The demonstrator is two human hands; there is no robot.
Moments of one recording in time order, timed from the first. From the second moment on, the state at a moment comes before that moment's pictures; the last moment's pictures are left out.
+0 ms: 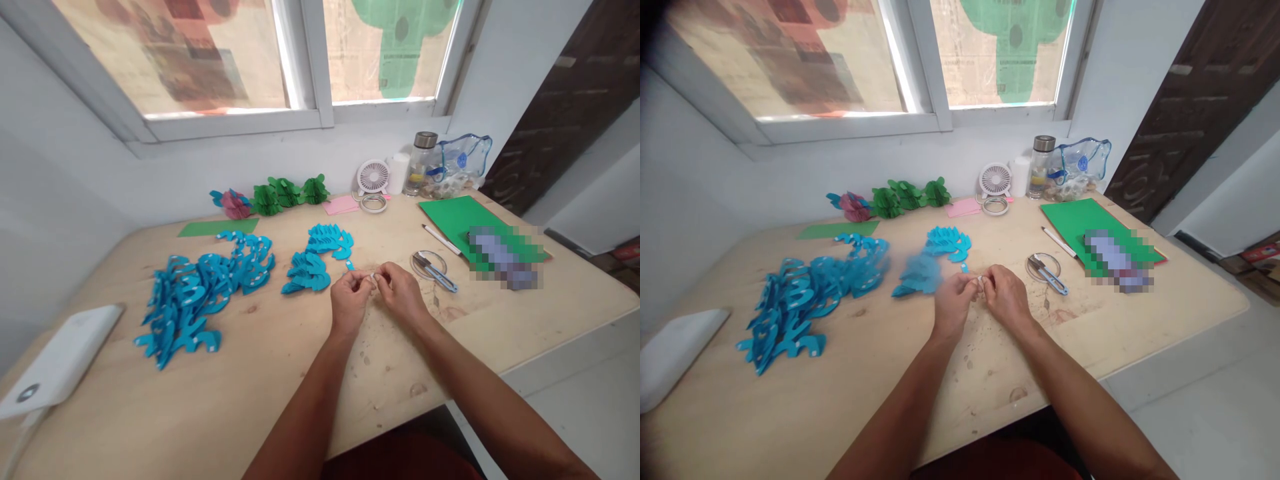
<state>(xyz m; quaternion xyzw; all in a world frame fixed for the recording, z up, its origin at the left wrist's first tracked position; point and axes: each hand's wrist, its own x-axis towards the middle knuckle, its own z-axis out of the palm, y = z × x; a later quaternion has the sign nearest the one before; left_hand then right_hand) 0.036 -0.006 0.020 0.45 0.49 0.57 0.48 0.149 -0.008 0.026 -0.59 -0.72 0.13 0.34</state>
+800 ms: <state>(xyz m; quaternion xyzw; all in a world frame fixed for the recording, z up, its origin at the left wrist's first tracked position) 0.012 -0.003 0.020 0.67 0.67 0.30 0.12 0.163 0.006 0.015 -0.57 -0.63 0.31 0.43</state>
